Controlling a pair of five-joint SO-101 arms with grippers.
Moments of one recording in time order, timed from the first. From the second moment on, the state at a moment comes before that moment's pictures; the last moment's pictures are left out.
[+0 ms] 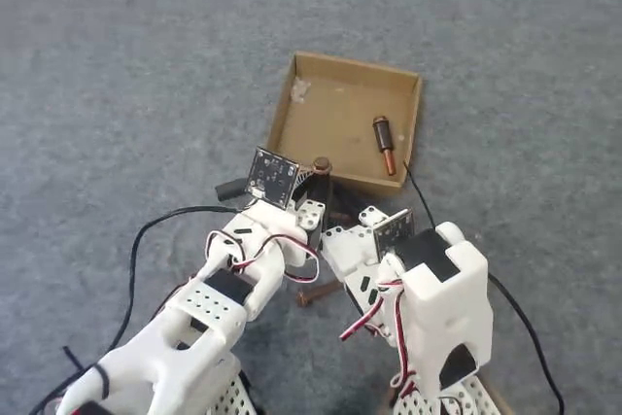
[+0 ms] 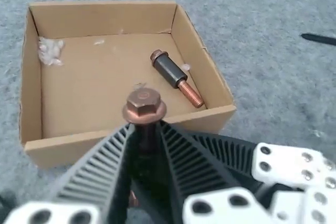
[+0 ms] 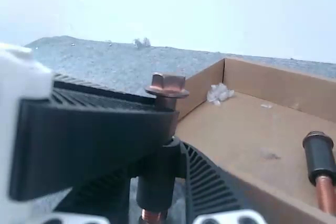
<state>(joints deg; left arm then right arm) 23.6 -40.7 86.1 -5.1 12.4 -33.5 25.8 83.9 -96.0 -5.8</state>
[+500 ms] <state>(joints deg) 22.7 -40.6 86.2 -2.1 12.4 -32.4 25.8 83.6 -96.0 -5.8</state>
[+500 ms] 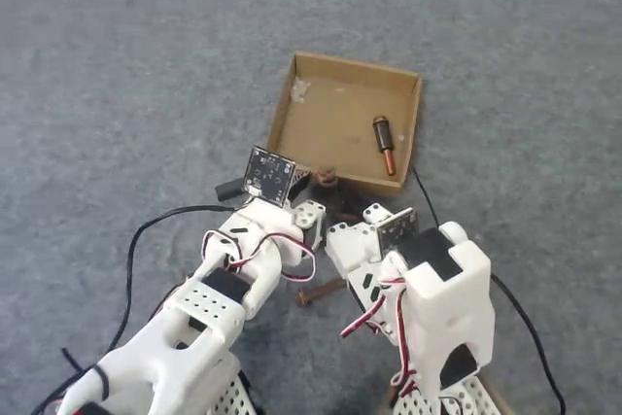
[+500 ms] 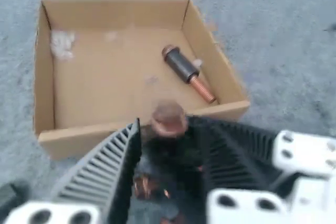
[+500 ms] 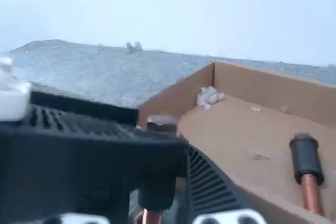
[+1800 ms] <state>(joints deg) -1.1 -77.2 95.1 29.4 12.2 -31.5 23.3 88.5 -96.0 5.9</state>
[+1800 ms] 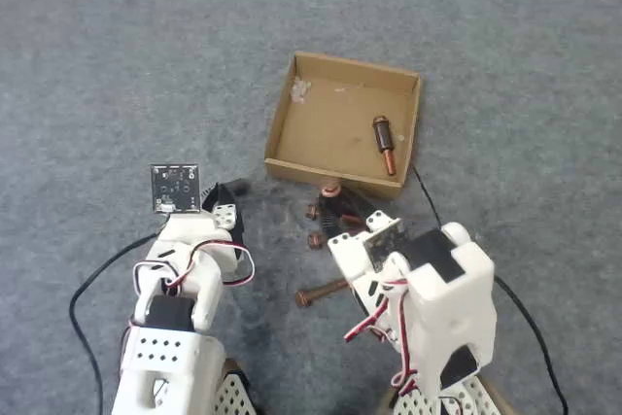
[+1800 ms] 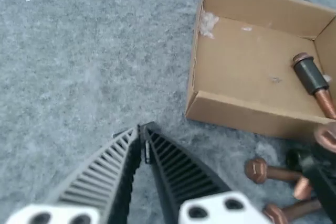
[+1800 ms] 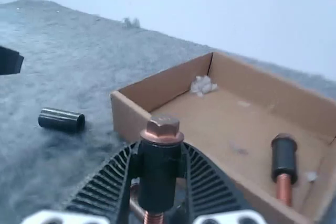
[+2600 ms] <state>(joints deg) -3.2 -77.2 96.0 26.2 4.3 -25.6 -44.5 88.0 -3.4 9.9</state>
